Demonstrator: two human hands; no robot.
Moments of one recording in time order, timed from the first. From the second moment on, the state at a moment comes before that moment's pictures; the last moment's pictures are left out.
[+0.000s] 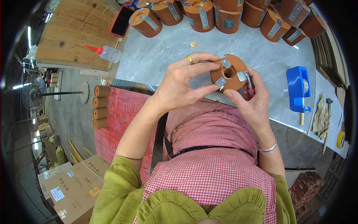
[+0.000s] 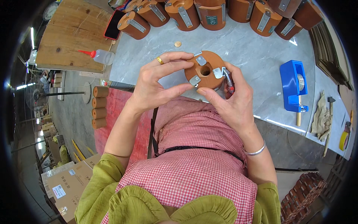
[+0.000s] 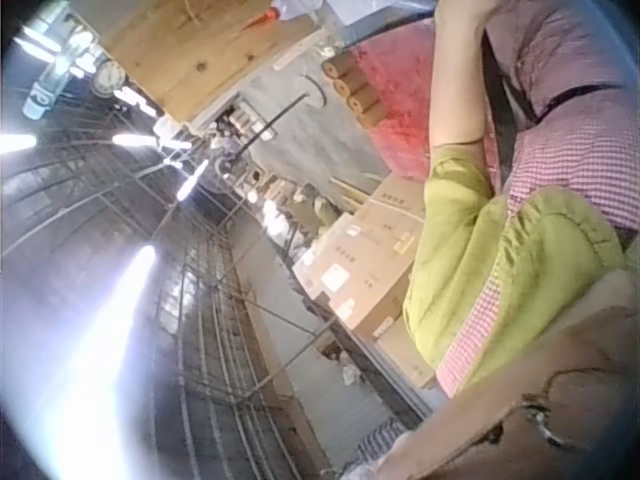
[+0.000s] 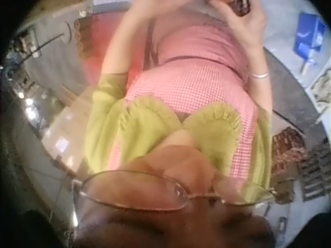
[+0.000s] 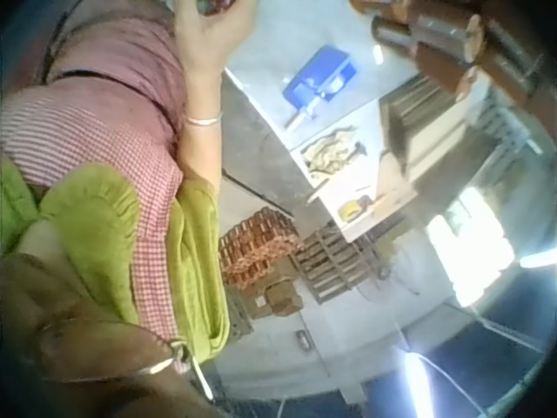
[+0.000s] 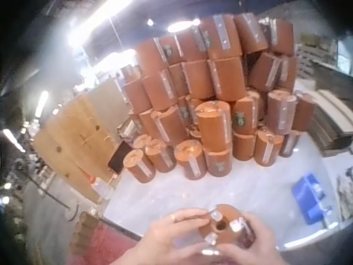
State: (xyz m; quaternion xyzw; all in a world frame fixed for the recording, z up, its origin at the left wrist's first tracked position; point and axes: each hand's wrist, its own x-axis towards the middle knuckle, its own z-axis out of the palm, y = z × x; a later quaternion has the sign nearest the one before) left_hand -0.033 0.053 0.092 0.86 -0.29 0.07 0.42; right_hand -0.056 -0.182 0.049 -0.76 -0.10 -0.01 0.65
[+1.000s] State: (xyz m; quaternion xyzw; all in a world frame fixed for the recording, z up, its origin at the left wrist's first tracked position) left_hand -0.013 0.051 0.086 0.76 -0.18 -0.09 0.61; right_hand -0.054 -0.184 0.048 -0.79 -0.11 -0.02 0.60
